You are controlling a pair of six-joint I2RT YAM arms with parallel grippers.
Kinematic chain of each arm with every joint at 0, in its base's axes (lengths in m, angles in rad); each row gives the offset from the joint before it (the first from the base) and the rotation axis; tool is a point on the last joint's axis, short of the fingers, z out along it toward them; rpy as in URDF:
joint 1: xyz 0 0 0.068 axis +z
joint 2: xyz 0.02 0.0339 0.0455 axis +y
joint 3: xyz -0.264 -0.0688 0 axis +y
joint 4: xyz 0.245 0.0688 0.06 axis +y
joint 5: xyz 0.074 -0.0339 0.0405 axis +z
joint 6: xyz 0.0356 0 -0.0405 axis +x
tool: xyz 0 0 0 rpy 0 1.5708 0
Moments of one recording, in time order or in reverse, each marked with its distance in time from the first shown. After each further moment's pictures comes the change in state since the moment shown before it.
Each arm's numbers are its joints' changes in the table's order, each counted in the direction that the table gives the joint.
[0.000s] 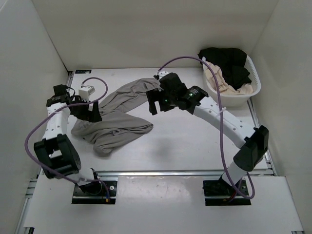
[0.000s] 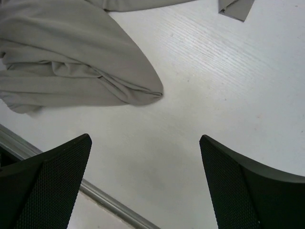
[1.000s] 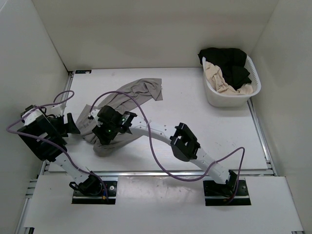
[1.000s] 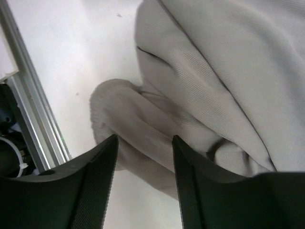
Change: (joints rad) left arm 0.439 0.410 -0.069 0.101 0.064 0.132; right arm 0.336 0.790 -0.613 -0.154 0.288 -0.169
